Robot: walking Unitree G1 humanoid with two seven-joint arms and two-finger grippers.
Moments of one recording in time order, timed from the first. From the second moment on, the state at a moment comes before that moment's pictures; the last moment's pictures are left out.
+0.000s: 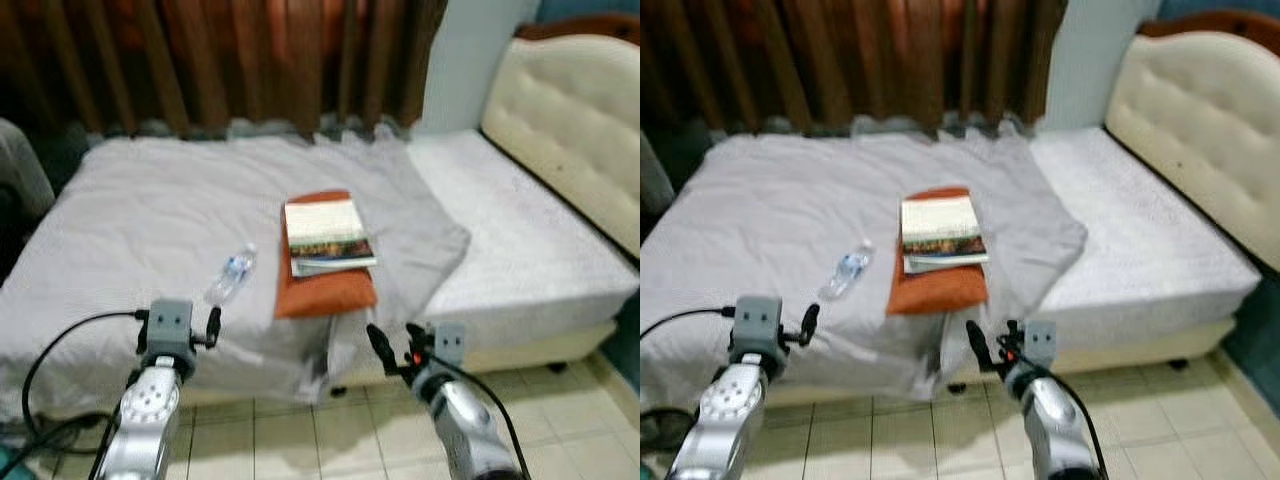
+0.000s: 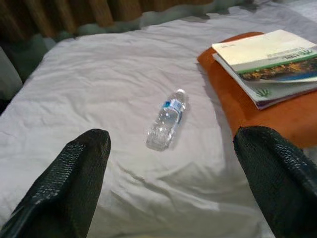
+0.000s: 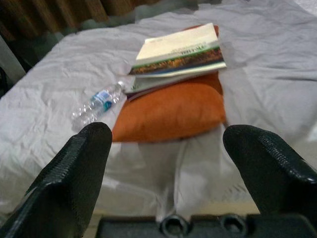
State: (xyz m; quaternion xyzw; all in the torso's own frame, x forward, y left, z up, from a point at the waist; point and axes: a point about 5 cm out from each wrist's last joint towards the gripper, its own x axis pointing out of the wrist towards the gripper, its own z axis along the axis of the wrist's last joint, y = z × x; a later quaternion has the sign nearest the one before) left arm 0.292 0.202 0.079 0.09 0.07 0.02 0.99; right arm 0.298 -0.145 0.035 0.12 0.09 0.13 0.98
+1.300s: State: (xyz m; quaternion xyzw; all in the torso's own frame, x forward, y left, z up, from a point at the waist) left arm 0.299 0.185 0.081 0.08 0.06 0.02 0.99; right arm 0.304 -0.146 0.041 0.11 0.07 0.16 0.98
